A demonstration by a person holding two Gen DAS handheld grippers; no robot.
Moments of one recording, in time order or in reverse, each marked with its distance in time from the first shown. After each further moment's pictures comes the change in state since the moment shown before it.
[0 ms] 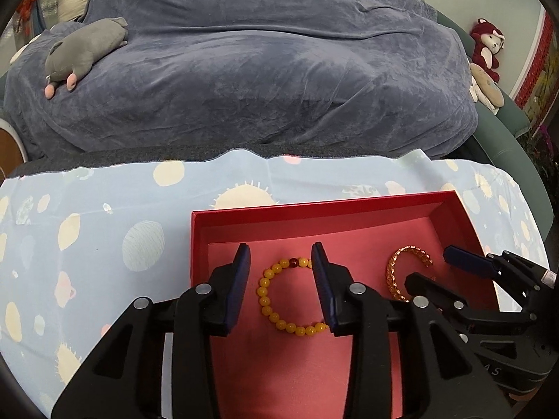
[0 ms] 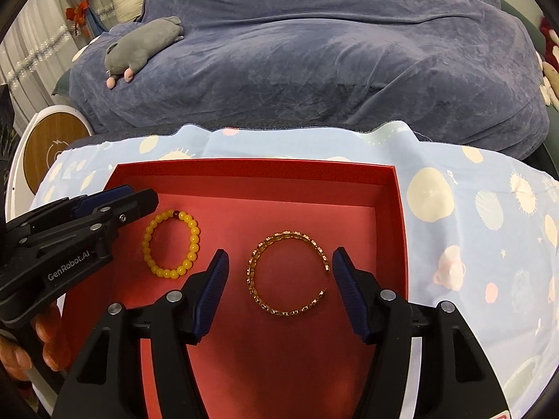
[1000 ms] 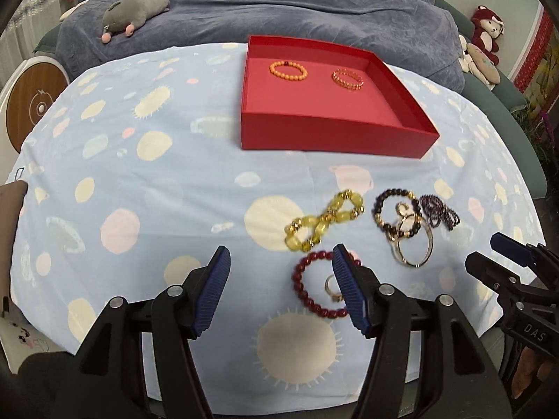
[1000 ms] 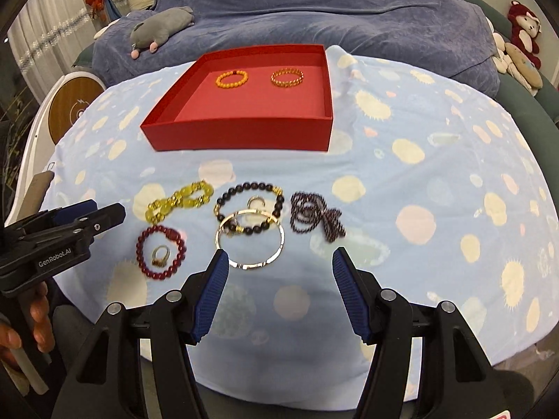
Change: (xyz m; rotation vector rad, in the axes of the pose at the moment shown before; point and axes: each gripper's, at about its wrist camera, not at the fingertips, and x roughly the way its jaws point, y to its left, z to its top) left arm -0.182 -0.032 -0.254 -0.037 0.091 0.070; right arm -0.185 0.025 -0.265 0.010 0.037 -0.050
